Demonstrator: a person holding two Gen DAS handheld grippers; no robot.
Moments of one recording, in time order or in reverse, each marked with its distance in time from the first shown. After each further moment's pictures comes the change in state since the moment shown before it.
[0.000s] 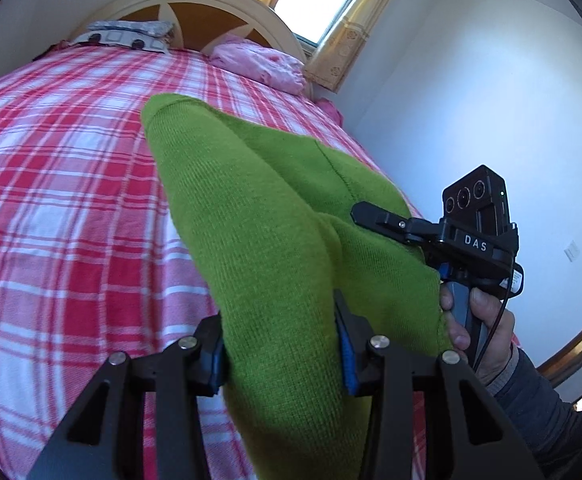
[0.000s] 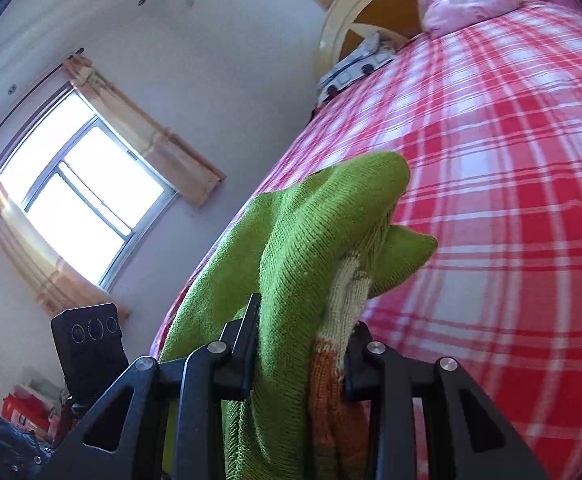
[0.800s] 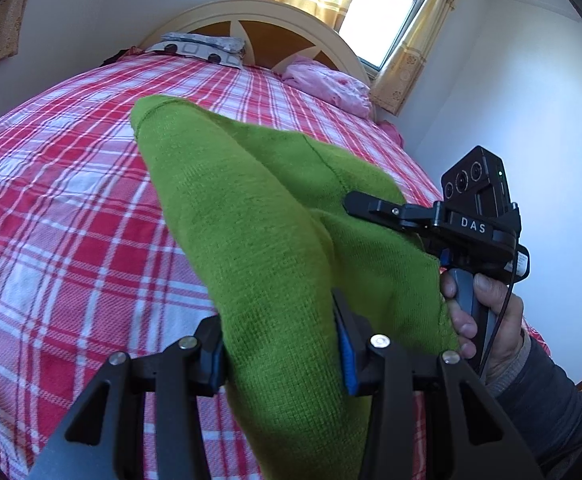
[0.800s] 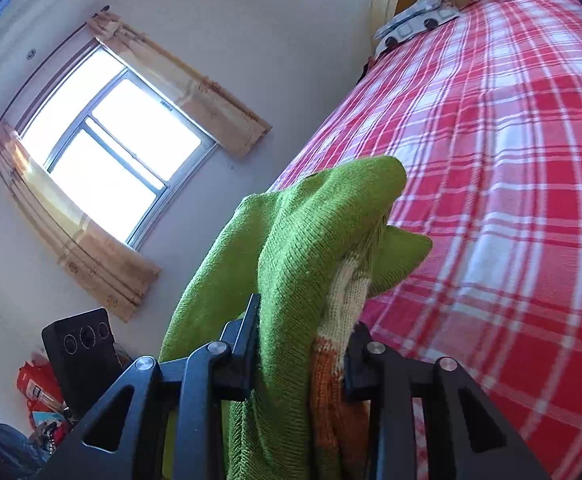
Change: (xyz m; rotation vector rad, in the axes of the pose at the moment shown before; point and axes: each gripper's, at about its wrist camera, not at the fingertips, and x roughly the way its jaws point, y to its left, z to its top) left arm -0.076 0.082 -0.028 -0.079 -0.067 0.193; right arm 0.135 0.083 -0.023 -0.056 0.159 0.138
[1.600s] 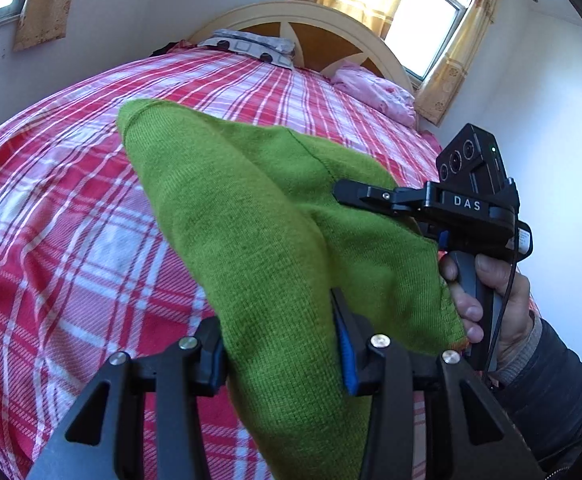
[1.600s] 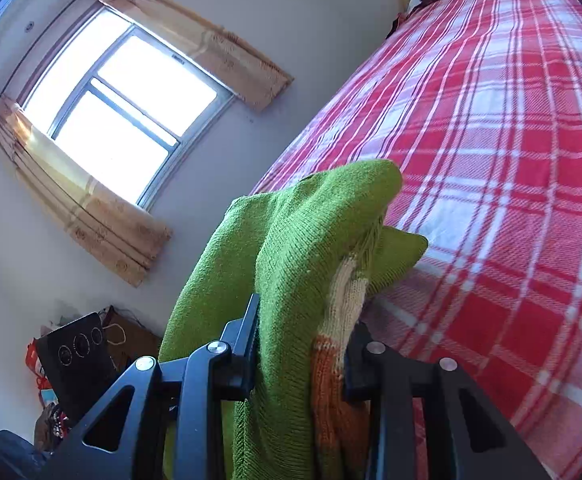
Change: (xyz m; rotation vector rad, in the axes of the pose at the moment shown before) left arm -0.035 0.059 -0.024 -0.082 -0.006 0.118; right arm 0.112 0.032 0.000 -0.025 0.170 0.068
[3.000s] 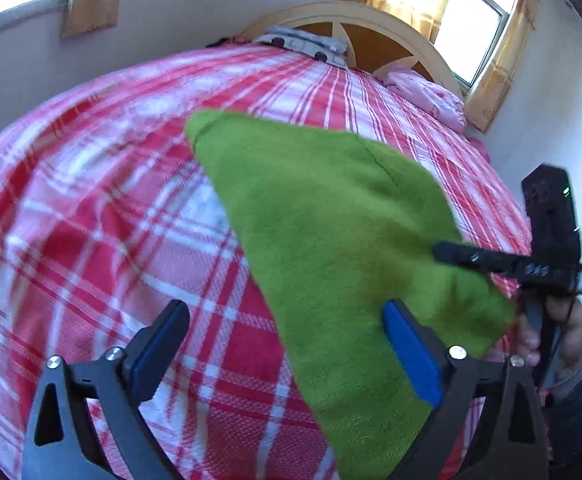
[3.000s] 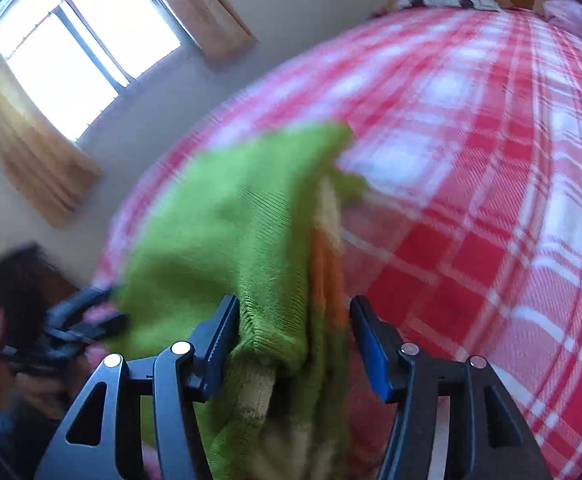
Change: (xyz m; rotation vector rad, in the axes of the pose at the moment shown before) left arm -0.004 0.049 -0.025 -0.077 0.003 0.145; right arm 0.007 0.022 -0.043 -0.139 0.135 -0.351
